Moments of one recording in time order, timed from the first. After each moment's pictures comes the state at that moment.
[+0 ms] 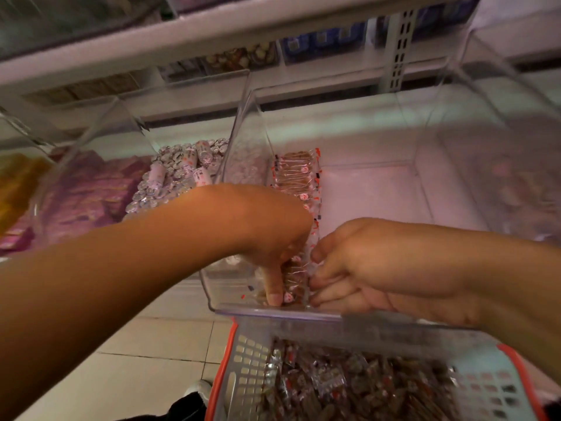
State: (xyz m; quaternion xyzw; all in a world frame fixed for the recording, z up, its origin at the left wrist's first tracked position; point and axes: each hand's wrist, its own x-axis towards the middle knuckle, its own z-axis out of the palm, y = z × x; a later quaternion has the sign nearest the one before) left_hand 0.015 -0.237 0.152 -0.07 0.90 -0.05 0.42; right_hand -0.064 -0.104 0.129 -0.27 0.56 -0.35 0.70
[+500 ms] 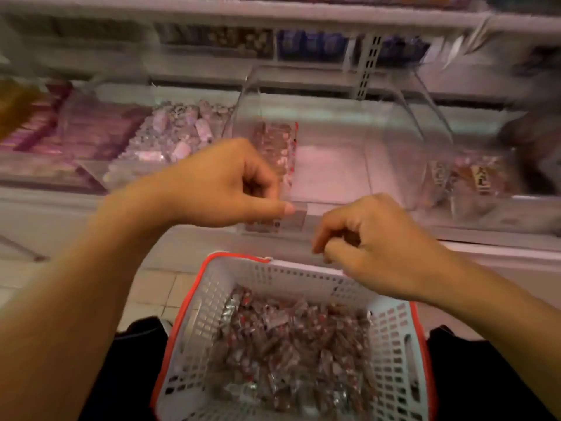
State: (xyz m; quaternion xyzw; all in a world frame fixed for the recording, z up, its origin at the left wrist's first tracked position) left_hand 0.124 -0.165 0.187 -0.09 0.93 0.35 -0.06; right_hand -0.032 0.005 0.161 -0.67 0.67 -0.27 0.17
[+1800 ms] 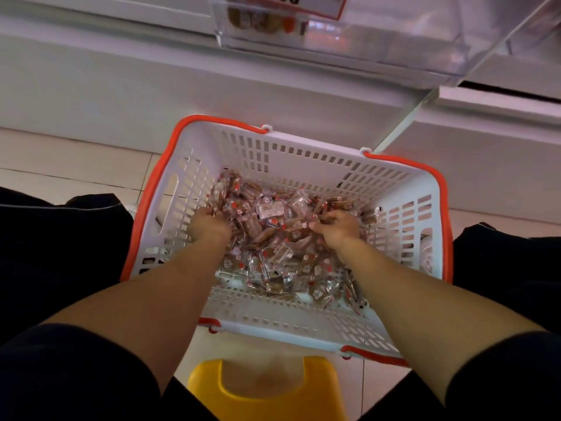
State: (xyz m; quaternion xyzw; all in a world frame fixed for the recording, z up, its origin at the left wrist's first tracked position) left_hand 0.188 -0.076 -0.238 -0.77 0.49 0.41 -0.09; right_hand -0.018 0.055 -0.236 -0.08 0.86 -0.29 0.42
